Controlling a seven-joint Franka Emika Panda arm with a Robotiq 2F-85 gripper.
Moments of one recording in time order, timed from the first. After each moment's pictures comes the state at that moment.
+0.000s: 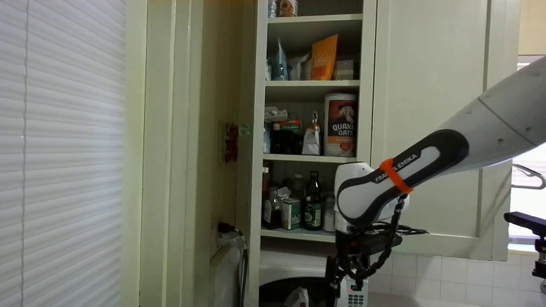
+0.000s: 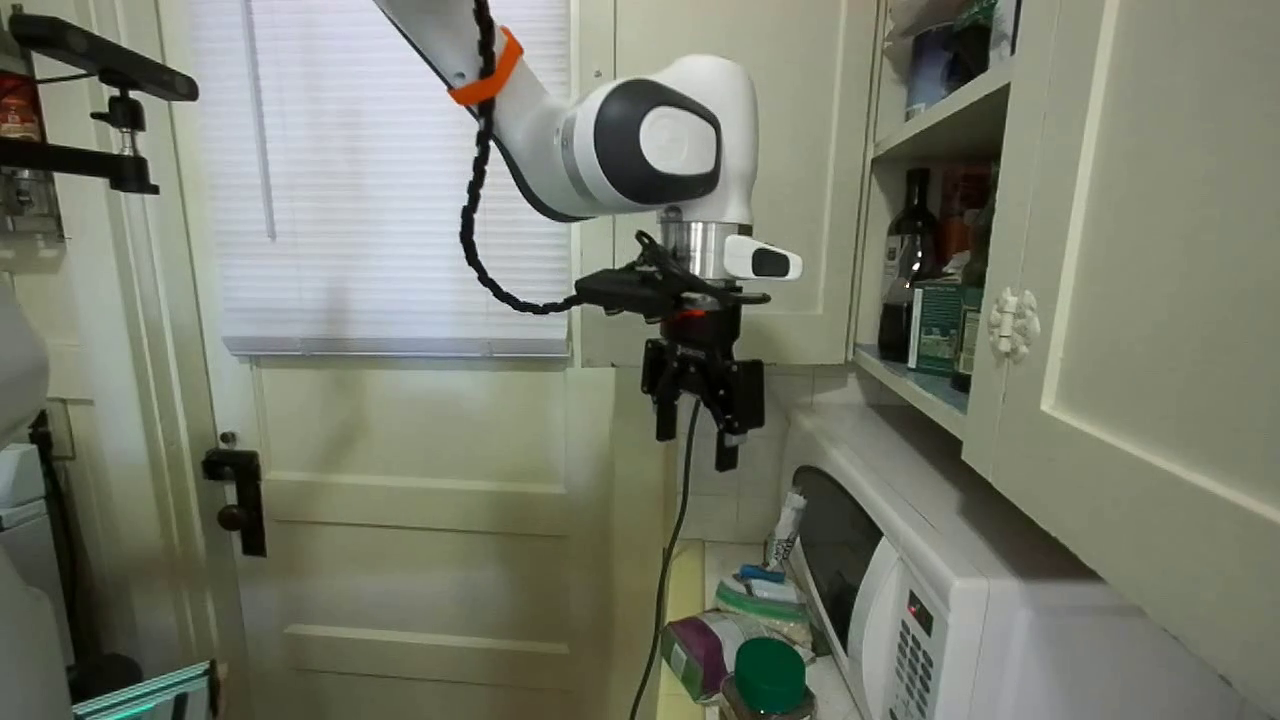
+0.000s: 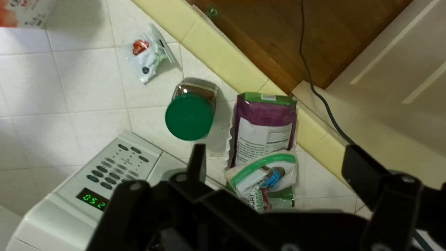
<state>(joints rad) 0.02 -0.14 0.01 -2.38 -0.03 2.25 0.04</state>
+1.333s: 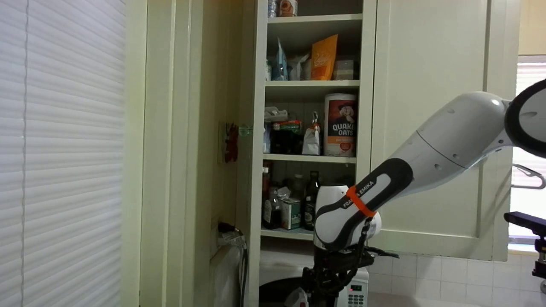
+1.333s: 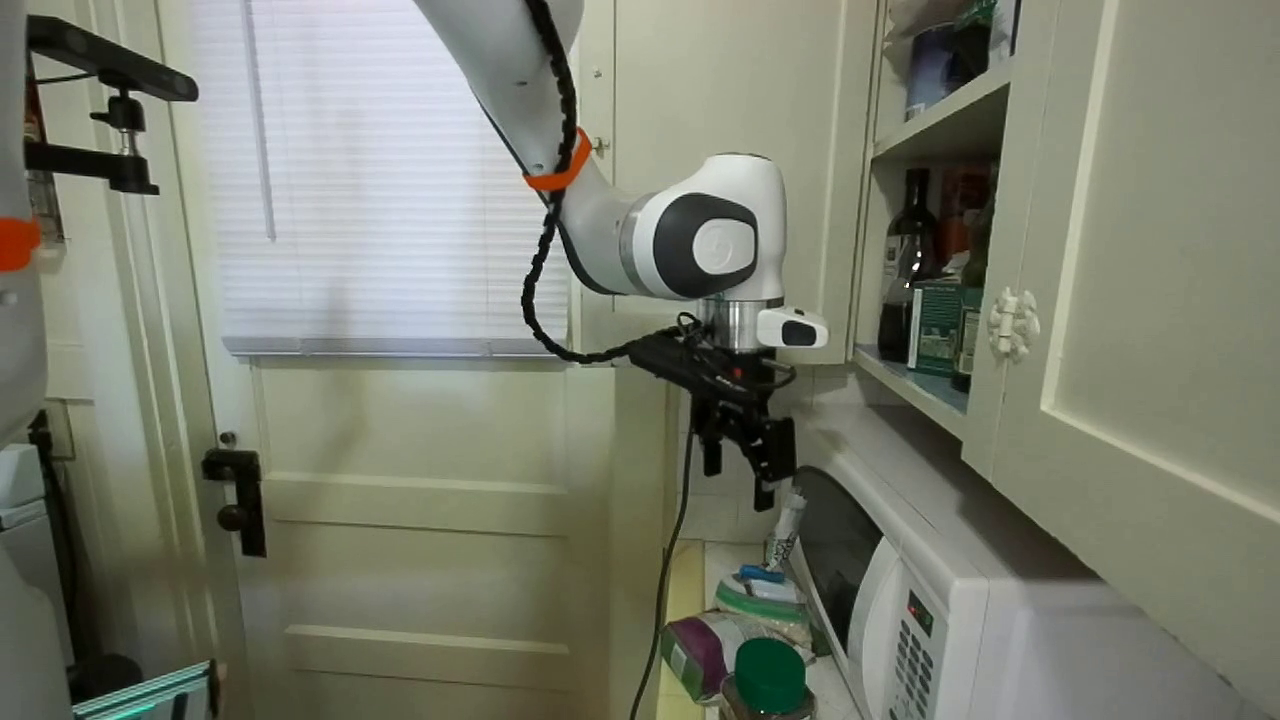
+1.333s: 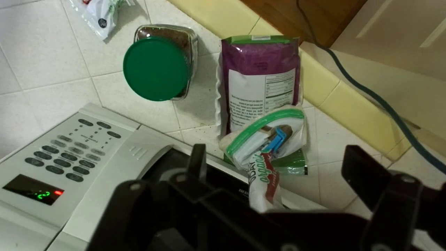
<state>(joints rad) 0.02 0.13 0.02 -2.24 -0.02 2.46 0.16</state>
